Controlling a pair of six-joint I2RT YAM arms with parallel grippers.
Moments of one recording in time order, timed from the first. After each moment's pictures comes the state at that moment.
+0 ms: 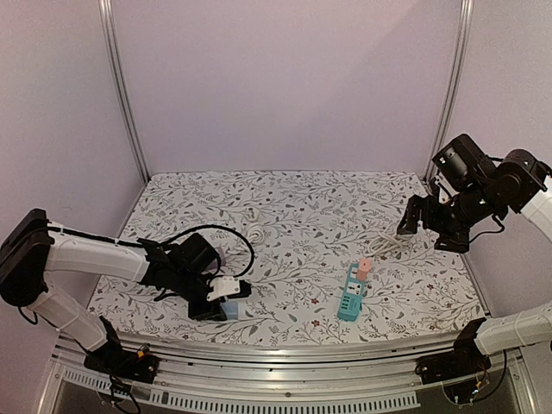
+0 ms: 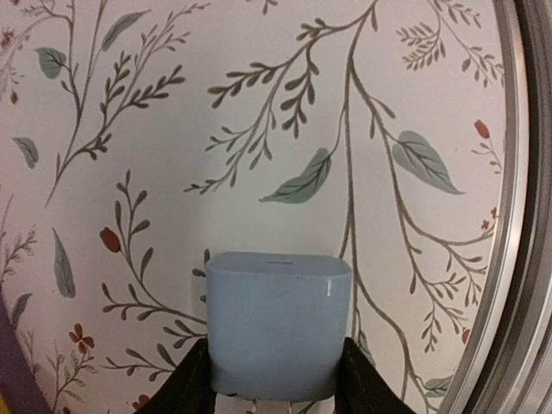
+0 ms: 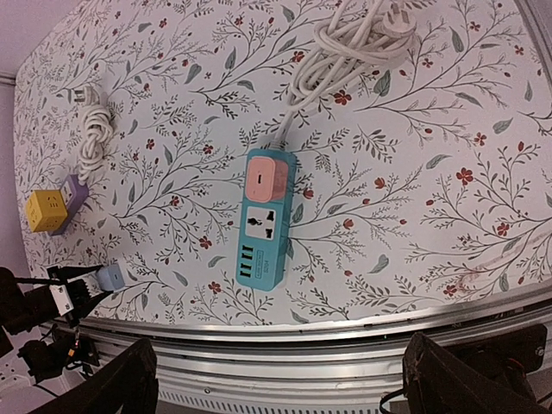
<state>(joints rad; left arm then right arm) -0.84 1.47 0.66 -0.38 0.19 0.53 0.67 1.13 1.38 -1.34 0.07 0.92</state>
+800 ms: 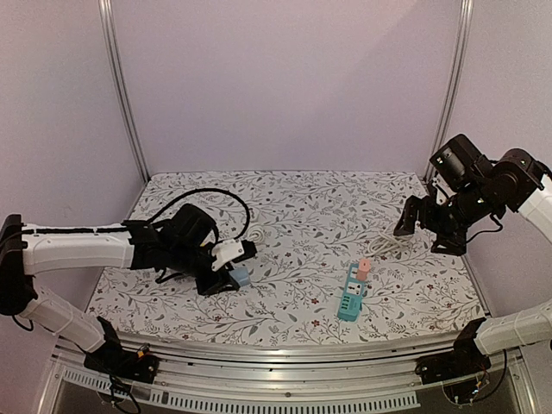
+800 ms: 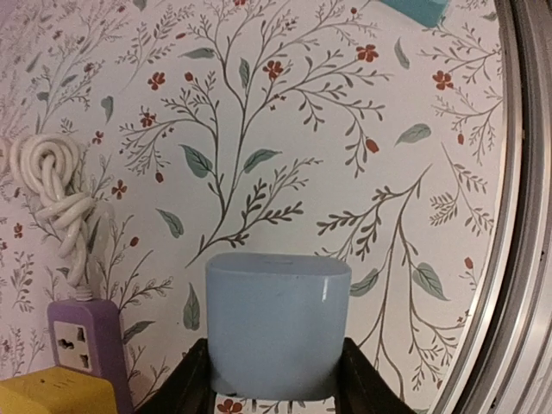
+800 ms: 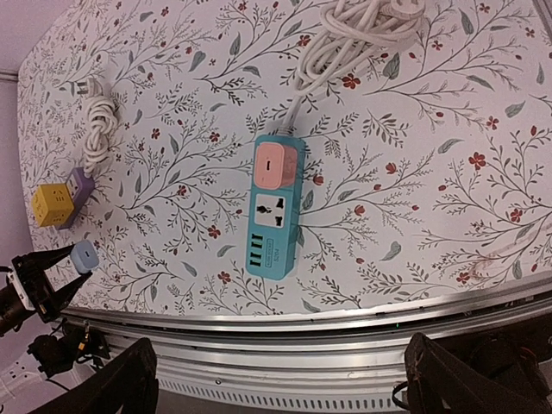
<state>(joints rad) -0.84 1.37 0.79 -0.40 0.14 0.38 0.67 1.14 1.38 -1.34 0.03 0.95</state>
